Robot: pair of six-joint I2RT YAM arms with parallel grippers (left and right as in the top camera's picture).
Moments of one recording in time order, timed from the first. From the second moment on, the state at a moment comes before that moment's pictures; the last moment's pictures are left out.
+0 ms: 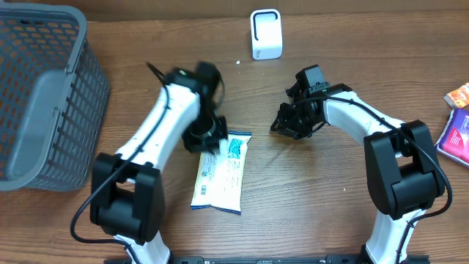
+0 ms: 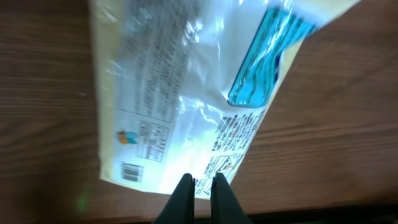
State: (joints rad) left arm -0.35 1.87 1.42 -1.29 0.23 -0.46; right arm 0.32 2.02 1.30 -0.61 -0.52 0.51
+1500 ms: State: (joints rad) left arm -0.18 1.86 1.19 -0.66 0.28 -0.52; right arm 0.32 1.99 1.31 -0.67 -0.51 0.45
